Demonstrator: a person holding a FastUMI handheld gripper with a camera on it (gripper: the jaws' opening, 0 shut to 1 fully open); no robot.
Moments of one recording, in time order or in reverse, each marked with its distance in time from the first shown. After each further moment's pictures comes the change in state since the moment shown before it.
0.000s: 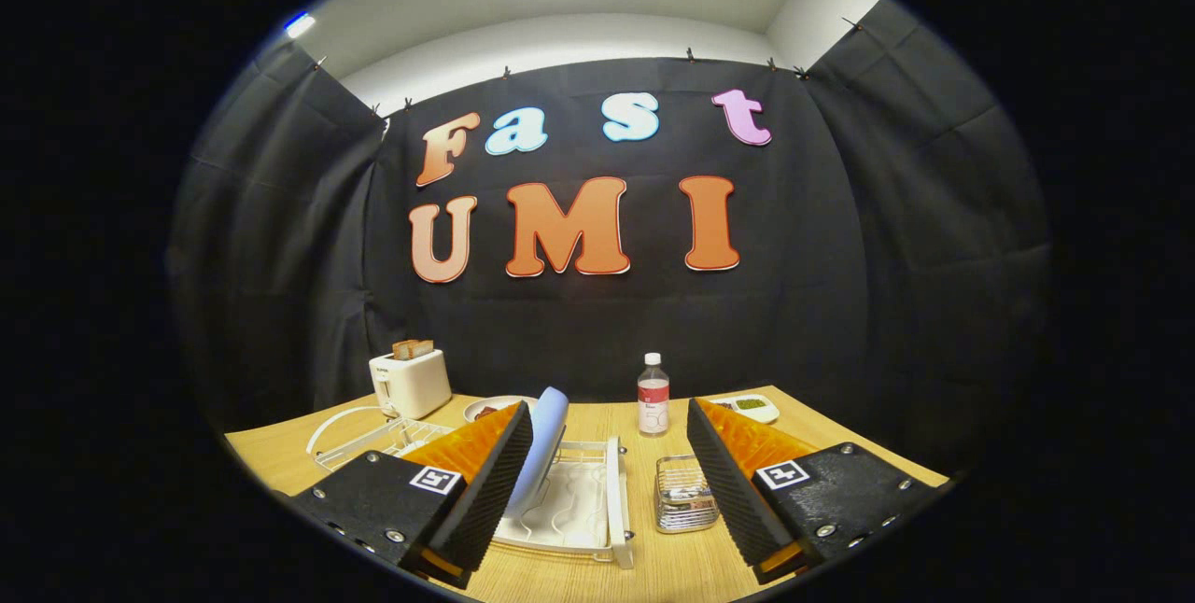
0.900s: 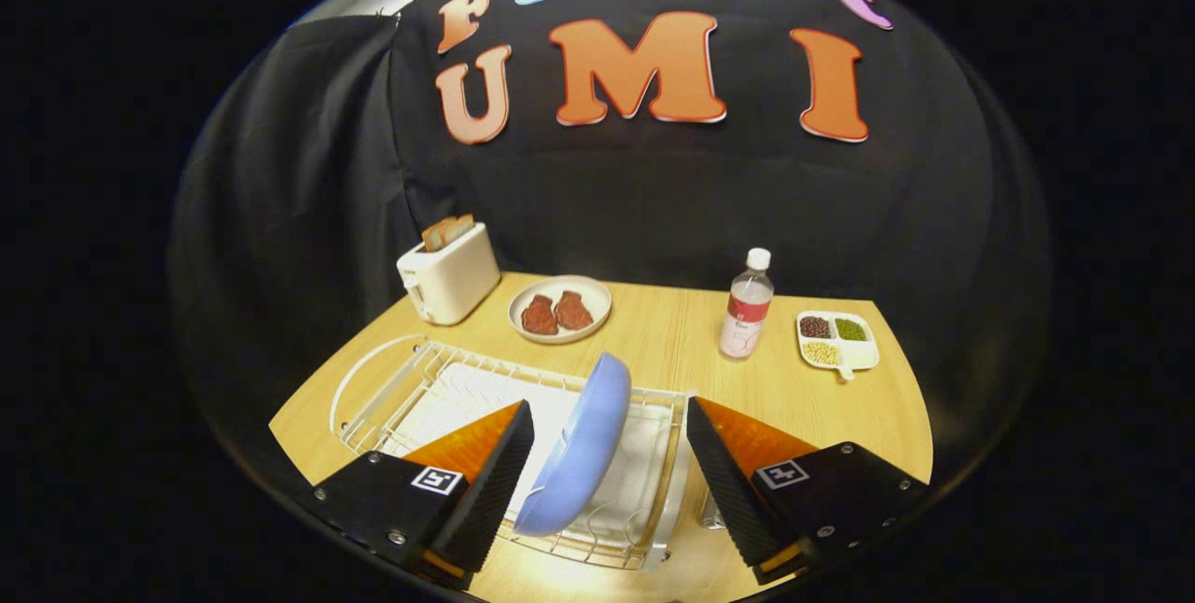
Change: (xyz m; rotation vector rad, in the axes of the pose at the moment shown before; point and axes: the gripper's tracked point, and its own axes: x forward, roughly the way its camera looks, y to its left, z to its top) arm 0.115 0.055 -0.067 -0.062 0.666 0.258
